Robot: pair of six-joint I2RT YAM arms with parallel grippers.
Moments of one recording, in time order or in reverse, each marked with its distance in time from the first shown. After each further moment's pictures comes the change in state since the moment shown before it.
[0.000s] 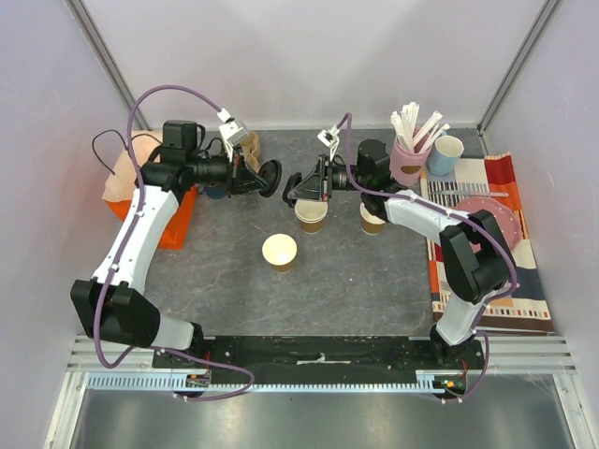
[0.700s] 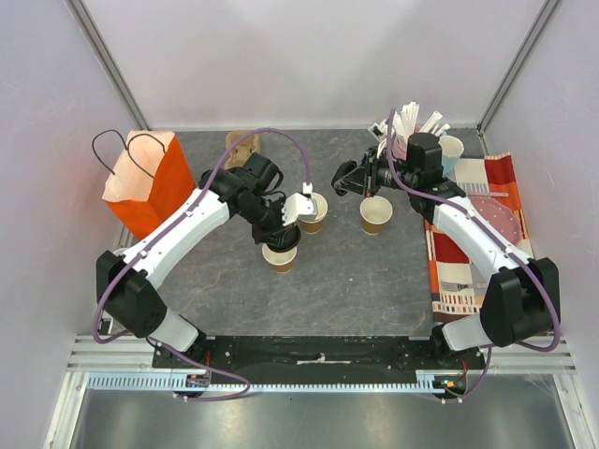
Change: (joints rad) left arm -0.428 0.110 0.025 -0.478 -0.547 0.483; right arm -0.214 -0.332 -0.065 -0.542 0.138 -0.377
